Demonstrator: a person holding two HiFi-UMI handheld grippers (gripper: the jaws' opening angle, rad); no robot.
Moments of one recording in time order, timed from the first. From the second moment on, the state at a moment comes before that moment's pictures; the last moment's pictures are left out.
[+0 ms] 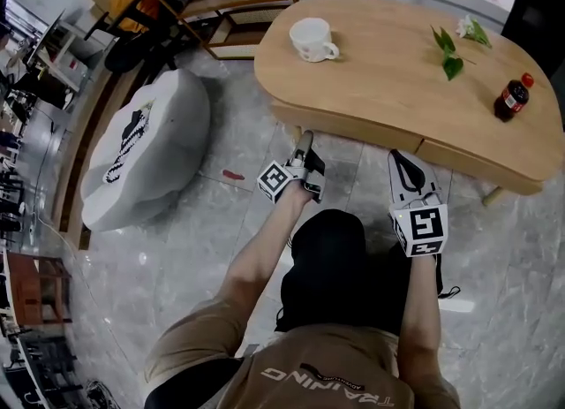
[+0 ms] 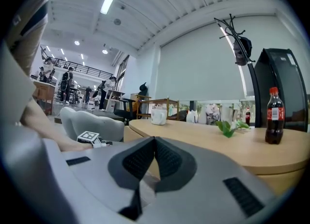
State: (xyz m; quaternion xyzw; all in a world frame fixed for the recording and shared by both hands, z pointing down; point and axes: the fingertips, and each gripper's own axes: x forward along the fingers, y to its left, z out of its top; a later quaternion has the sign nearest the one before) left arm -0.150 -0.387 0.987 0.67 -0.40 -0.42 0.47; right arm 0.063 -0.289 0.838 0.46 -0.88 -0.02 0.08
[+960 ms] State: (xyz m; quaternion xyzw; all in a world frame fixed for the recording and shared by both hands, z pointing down) left arm -0.141 -0.424 0.990 0.67 -0.24 -0.57 0.42; right arm 0.049 -0.295 0.870 0.45 -0.89 0.00 0.10
